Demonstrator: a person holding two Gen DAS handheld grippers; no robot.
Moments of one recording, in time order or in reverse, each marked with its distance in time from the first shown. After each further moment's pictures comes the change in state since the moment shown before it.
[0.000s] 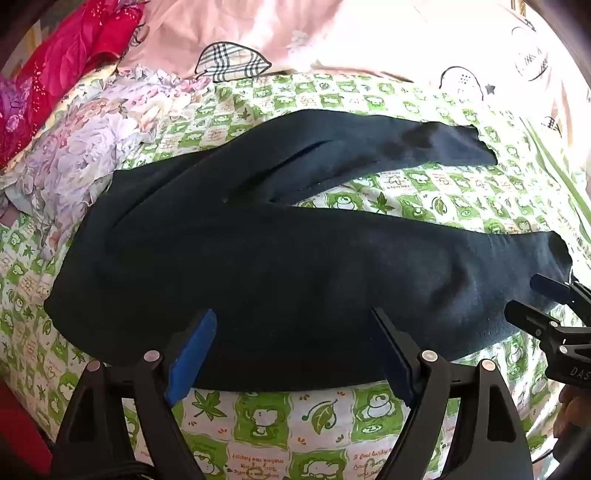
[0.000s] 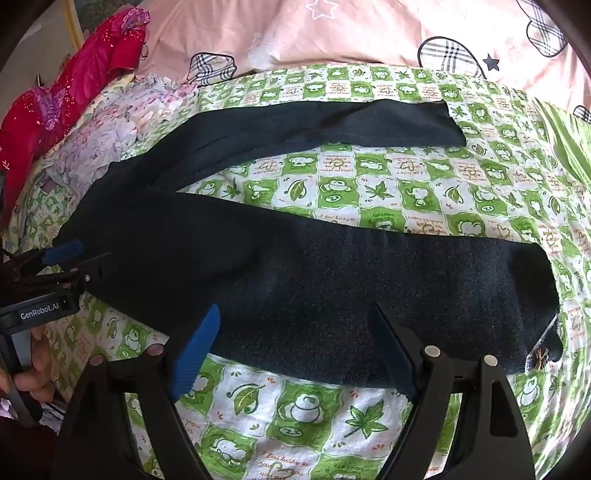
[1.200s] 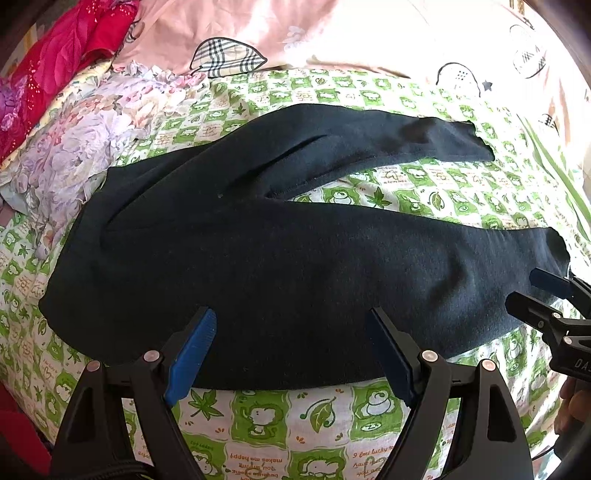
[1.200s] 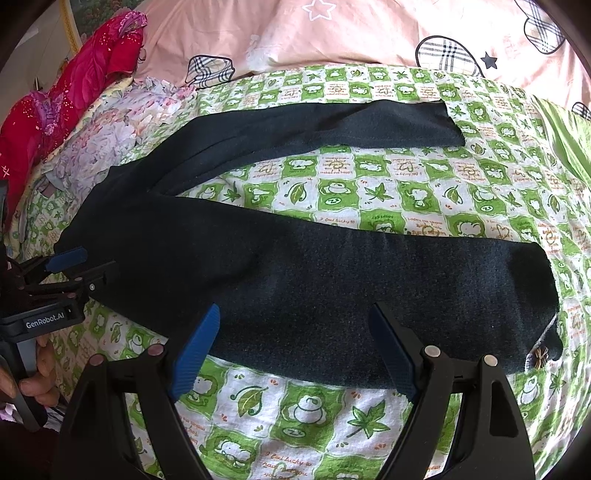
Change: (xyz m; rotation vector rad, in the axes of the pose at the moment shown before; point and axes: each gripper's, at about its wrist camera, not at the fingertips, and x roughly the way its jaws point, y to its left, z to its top) left arm 0.005 0.000 0.000 0.007 0.019 -0.016; right arm 0.000 0.000 0.003 0.008 -0.003 -0.001
